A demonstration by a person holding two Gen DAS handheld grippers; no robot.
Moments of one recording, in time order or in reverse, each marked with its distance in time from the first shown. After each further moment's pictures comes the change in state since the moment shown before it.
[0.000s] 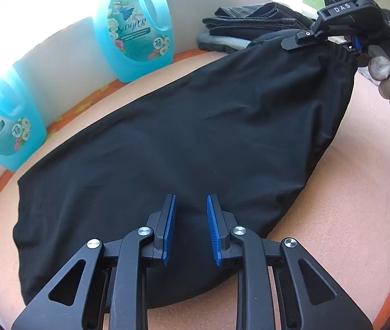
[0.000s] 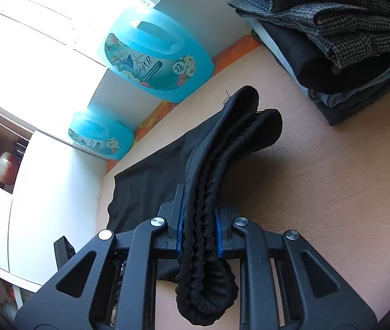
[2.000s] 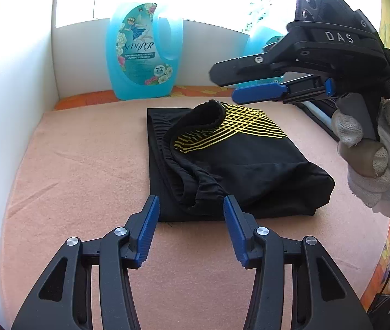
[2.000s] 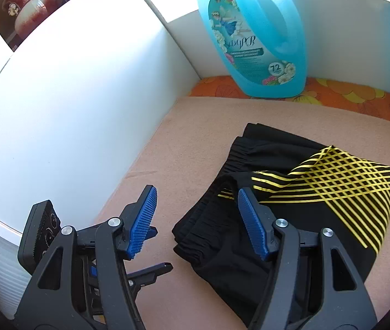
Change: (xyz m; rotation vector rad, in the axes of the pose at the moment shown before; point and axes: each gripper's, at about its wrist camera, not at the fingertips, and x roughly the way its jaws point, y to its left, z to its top) left arm -0.102 0.155 -0.116 -0.447 -0.134 0.041; right arm 0.198 0.277 -0.084 -0.593 0.265 0.086
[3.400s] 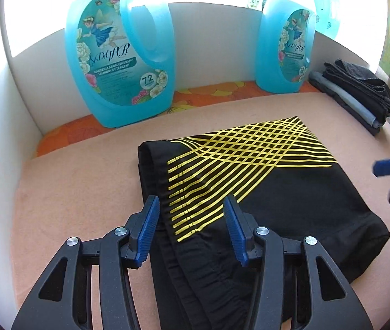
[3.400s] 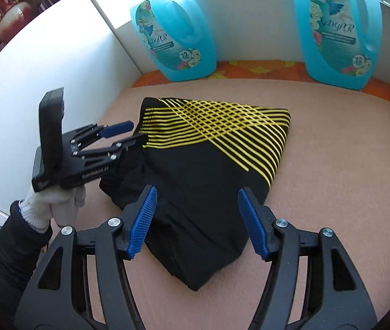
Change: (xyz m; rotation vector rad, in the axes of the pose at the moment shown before) left arm 0.098 -0.009 0.073 0.139 0.088 0.133; right arm -0.072 -0.058 -0.094 0.029 0.013 -0.192
